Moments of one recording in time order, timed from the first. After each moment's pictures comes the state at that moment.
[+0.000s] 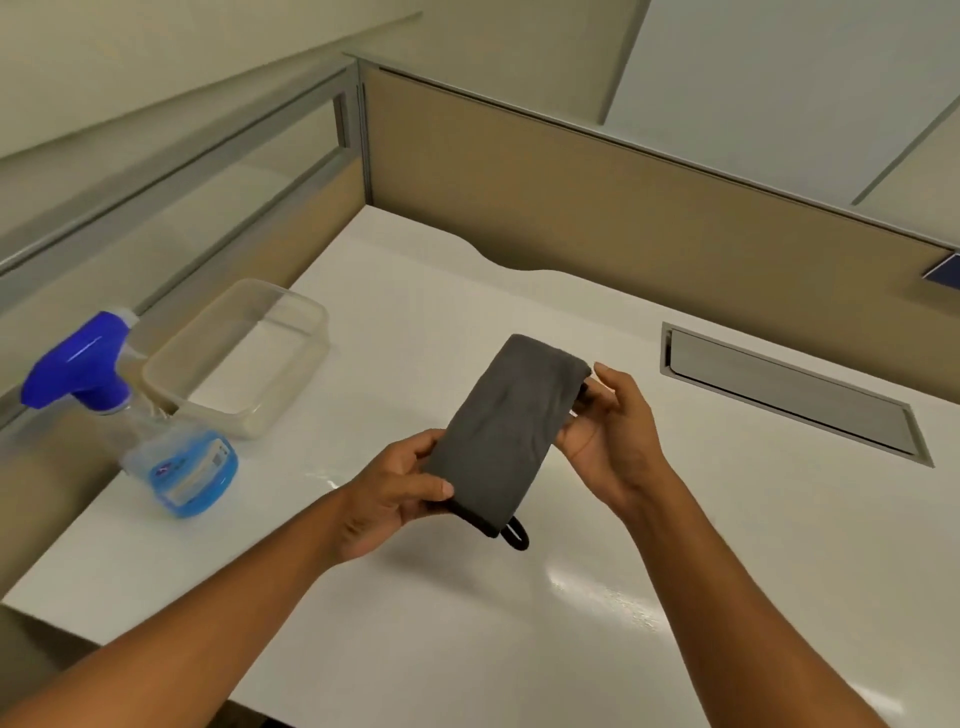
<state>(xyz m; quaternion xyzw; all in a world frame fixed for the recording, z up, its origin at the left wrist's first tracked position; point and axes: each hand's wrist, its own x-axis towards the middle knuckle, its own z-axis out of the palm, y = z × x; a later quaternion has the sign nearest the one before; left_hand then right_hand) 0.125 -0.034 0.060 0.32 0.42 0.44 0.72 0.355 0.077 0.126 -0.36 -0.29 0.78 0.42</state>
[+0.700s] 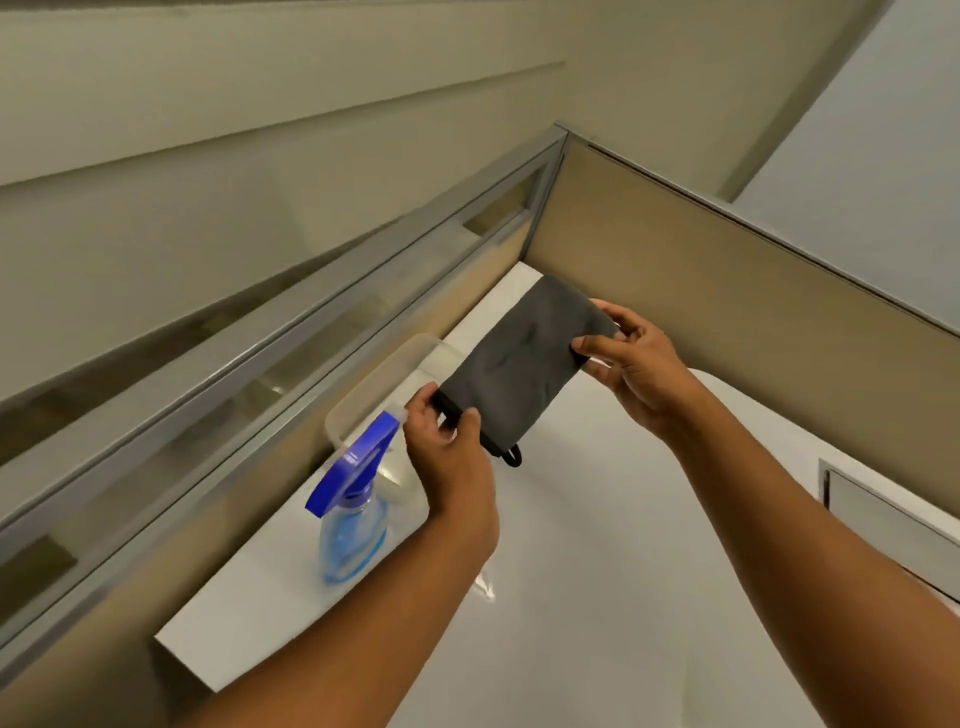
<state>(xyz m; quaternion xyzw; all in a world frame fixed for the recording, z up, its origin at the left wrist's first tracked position) 0.000 0.028 0.098 -0.03 0.56 0.77 0.31 0.100 0.194 0.173 -0.39 -0.55 0.68 0.28</state>
